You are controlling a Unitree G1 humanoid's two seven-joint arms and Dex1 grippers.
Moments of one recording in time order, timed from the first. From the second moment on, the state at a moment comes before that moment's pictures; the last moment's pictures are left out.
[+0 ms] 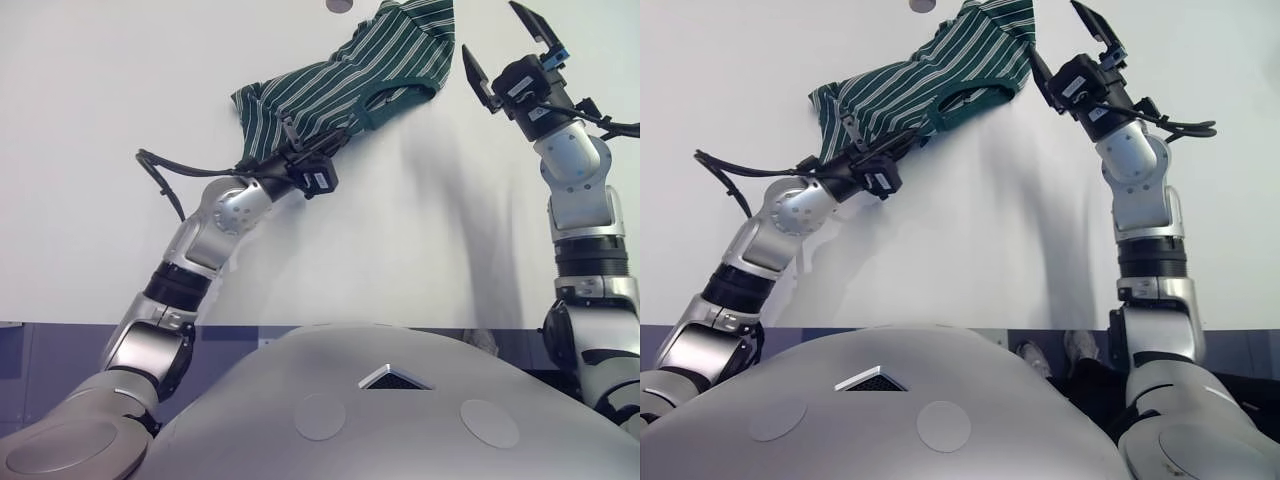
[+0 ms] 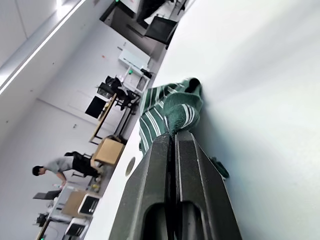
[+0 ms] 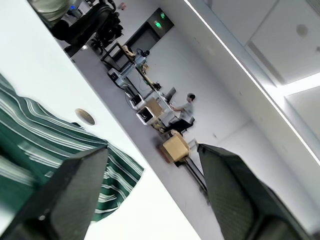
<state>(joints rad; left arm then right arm) -0.09 0.45 -0.38 -0.05 0.38 -0.36 -0.37 -0.25 -0.59 0.08 0.31 -0.26 -0.53 0.34</state>
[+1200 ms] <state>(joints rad) -0.08 0.45 -0.30 -0.20 0.20 -0.36 -0.49 -0.62 -0.59 0.52 1.12 -0.74 -0.71 -0.19</state>
